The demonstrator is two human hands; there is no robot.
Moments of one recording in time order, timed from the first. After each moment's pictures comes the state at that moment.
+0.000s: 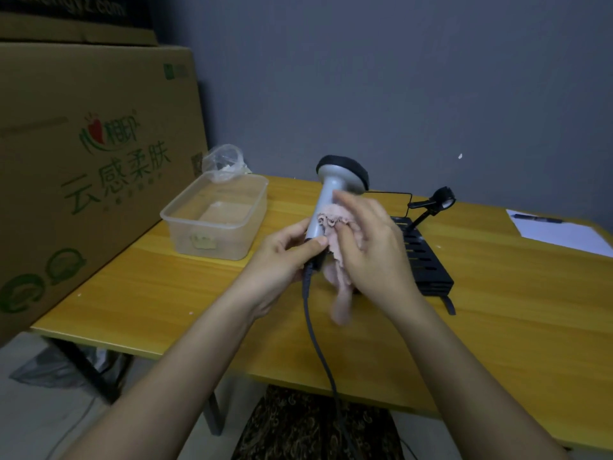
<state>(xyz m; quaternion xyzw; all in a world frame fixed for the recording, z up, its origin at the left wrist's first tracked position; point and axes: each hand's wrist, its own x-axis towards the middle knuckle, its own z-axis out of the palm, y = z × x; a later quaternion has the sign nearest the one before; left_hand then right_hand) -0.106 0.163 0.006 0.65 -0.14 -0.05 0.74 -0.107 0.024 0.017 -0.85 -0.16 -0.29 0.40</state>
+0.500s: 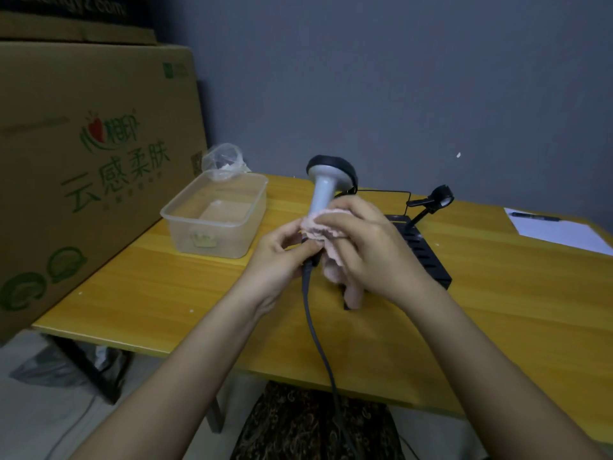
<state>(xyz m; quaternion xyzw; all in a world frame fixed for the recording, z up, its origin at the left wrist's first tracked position) -0.100 0.161 -0.002 0.63 -0.10 -0.02 0.77 -0.103 0.012 0.025 -0.88 -0.30 -0.26 0.24</state>
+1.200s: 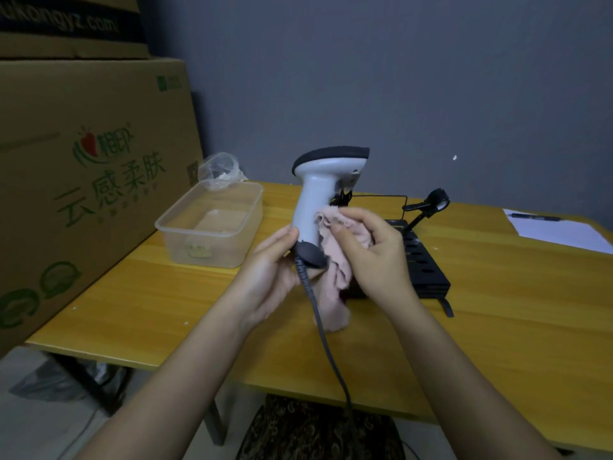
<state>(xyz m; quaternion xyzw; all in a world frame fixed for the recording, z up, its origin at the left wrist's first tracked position) -0.091 0.161 -0.001 0.43 -0.12 -0.12 0.89 -0.097 0.013 0.010 -0.74 -0.15 -0.25 0.61</state>
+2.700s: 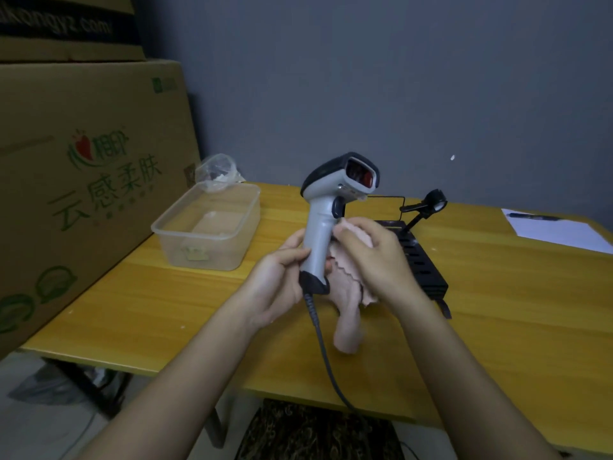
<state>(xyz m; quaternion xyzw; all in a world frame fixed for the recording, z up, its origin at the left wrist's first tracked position) -0.081 0.151 -0.011 0.44 -0.12 -0.20 0.87 -0.081 -0.003 0.000 -0.83 -0.06 -0.15 0.54</state>
